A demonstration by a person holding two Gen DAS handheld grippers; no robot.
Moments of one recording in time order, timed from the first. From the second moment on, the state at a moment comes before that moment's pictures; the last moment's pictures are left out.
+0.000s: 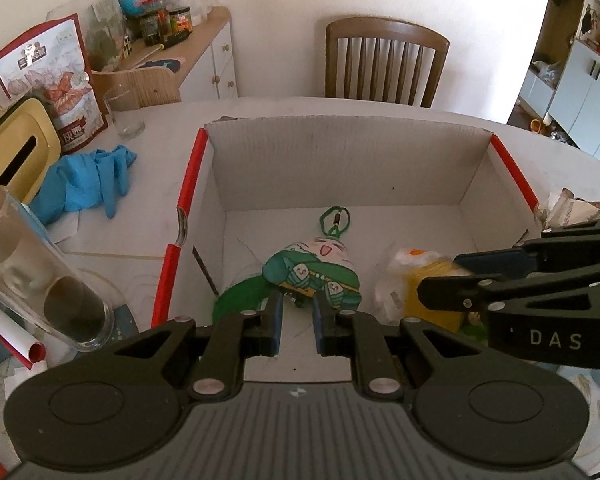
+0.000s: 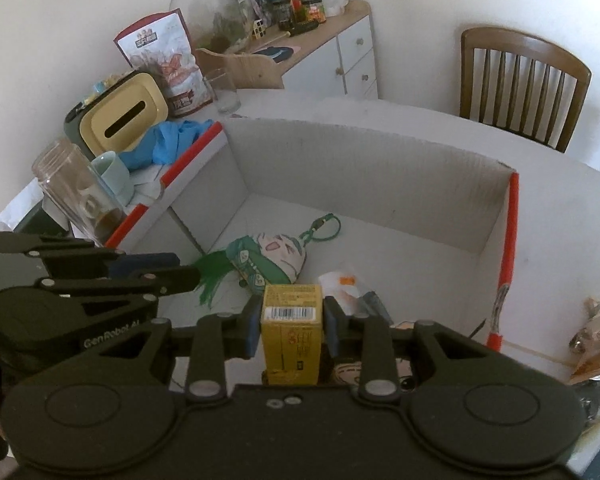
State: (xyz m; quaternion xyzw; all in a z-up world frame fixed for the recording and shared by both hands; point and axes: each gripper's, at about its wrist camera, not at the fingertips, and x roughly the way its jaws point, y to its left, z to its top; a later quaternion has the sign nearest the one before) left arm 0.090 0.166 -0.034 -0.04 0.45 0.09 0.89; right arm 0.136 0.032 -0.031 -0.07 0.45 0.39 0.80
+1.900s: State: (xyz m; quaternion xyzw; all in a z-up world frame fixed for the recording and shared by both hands) left arm 0.076 0.010 0.011 -0.01 0.41 0.04 0.91; right arm 0.093 -0.183 0.022 0.00 0.37 0.37 0.85
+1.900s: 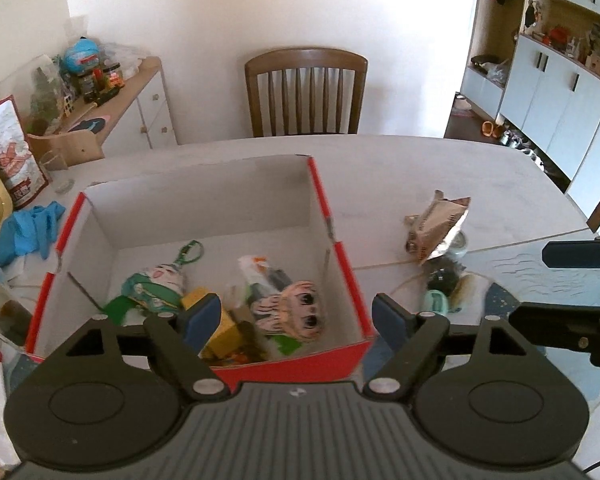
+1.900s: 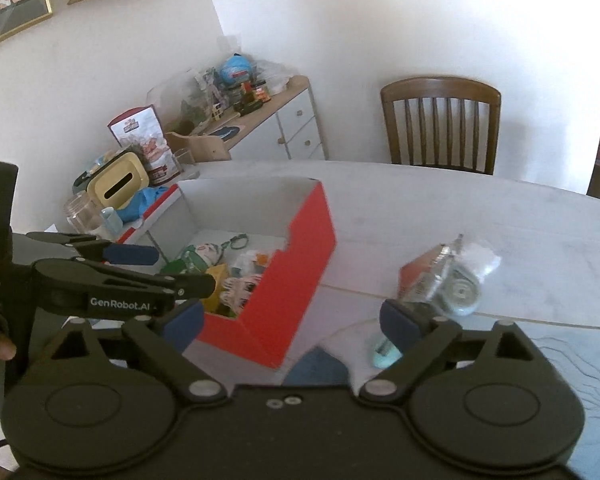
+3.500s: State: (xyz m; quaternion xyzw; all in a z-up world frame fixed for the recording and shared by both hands) left arm 0.232 -0.116 -0.060 -0.01 0.44 0.01 0.90; right arm 0.178 -0.232 -0.090 -0.08 0.42 0.39 0.82
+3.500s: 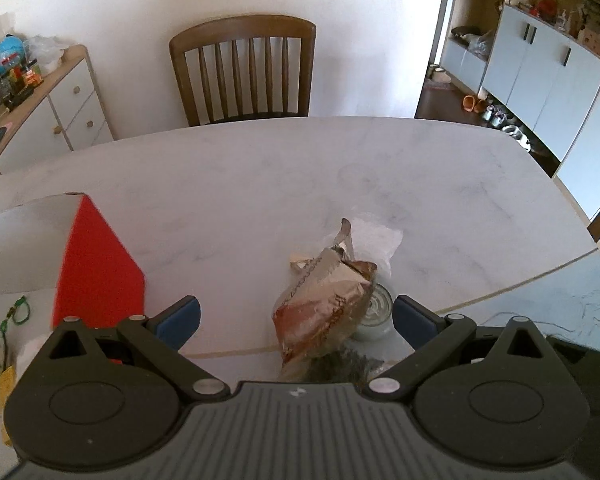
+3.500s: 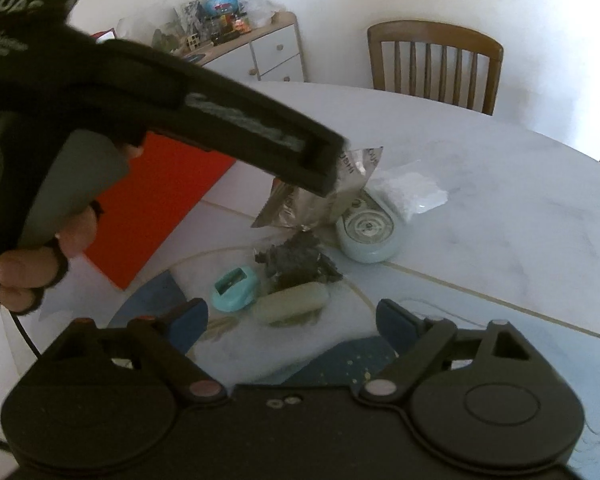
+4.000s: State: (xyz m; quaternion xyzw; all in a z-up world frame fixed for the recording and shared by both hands) left arm 0.248 -0.116 -0.088 -0.03 0.46 0.01 0.89; right arm 0.186 -0.221 -0.112 -0.09 0.42 0.41 0.80
